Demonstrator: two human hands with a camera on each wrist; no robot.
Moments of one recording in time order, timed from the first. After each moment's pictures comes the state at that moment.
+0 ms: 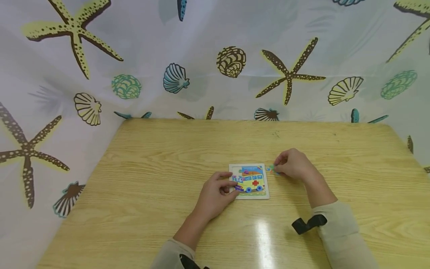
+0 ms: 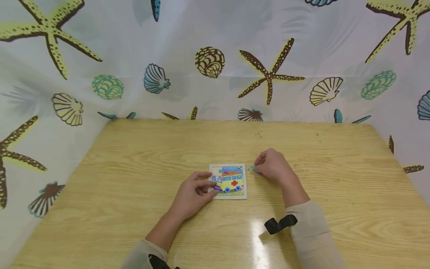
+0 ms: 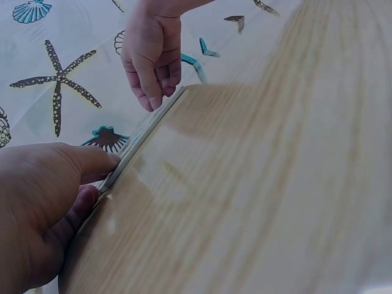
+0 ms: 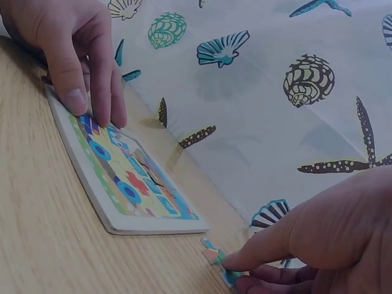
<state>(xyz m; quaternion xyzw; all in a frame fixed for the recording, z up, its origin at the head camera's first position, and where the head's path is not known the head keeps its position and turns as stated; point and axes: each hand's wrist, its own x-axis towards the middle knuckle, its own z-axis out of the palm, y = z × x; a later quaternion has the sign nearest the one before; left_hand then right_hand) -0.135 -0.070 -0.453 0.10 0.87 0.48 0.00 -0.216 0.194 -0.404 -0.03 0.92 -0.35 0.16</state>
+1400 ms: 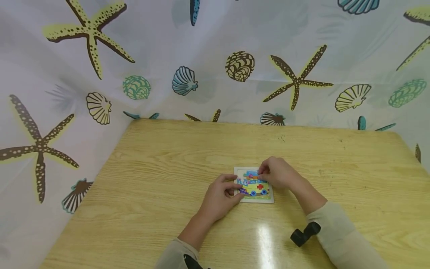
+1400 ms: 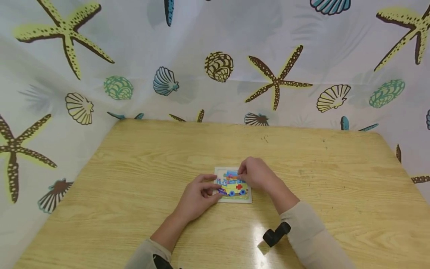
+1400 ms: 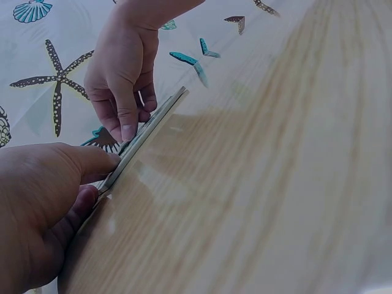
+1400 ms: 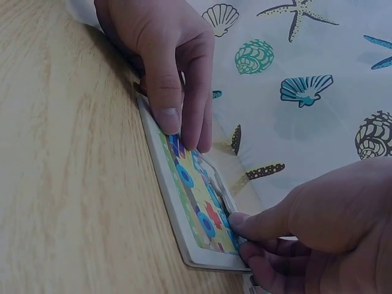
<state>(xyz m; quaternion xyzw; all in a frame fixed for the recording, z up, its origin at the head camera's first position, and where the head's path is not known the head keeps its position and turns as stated) -0.135 -0.074 -0.453 0.12 0.87 0.47 0.00 -0.212 0.139 -0.406 -0.18 0.94 -0.26 0.15</state>
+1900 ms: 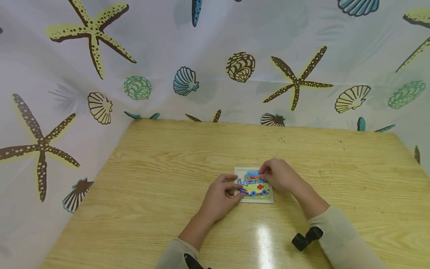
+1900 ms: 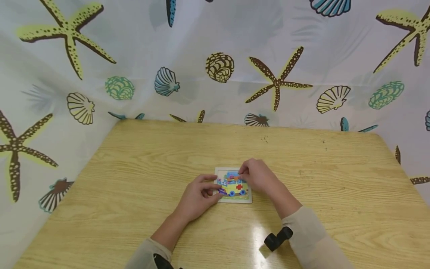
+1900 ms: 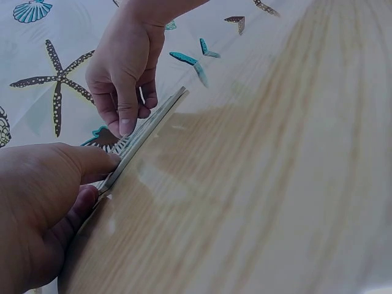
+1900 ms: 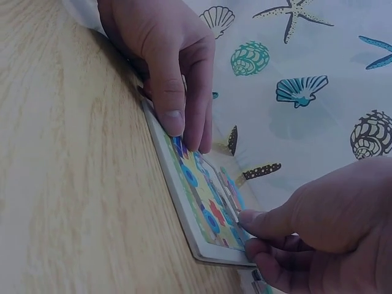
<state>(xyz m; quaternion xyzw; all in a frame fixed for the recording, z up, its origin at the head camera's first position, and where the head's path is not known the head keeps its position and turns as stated) -0.134 -0.074 -0.453 0.11 0.88 0.46 0.00 -0.204 0.143 -0.408 -0.17 0.93 -0.28 0.13</state>
